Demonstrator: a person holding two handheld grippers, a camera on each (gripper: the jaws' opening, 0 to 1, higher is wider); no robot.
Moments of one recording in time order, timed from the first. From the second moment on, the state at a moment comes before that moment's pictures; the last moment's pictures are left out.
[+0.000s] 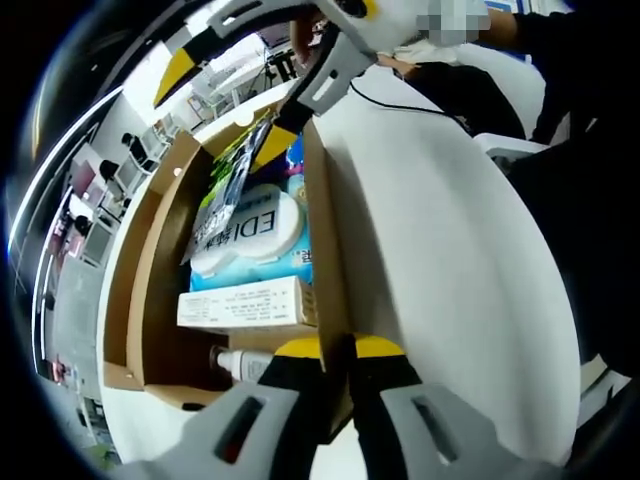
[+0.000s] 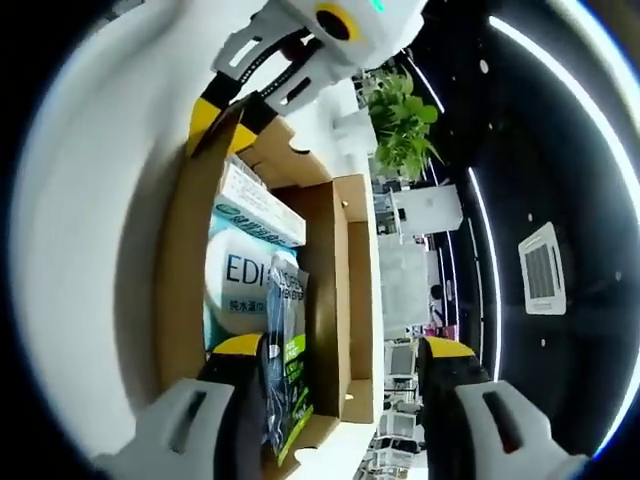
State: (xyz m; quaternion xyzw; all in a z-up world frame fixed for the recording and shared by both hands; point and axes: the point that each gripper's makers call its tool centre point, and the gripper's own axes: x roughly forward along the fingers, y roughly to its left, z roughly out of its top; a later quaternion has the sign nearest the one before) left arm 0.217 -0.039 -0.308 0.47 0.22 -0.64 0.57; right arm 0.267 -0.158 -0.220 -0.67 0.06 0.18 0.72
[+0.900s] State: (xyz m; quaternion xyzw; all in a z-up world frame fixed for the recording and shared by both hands) left arm 0.217 -0.038 -0.307 0.47 0.22 -0.63 0.58; right arm 0.280 -0.164 -0.218 -0.70 0.06 0.14 0.70
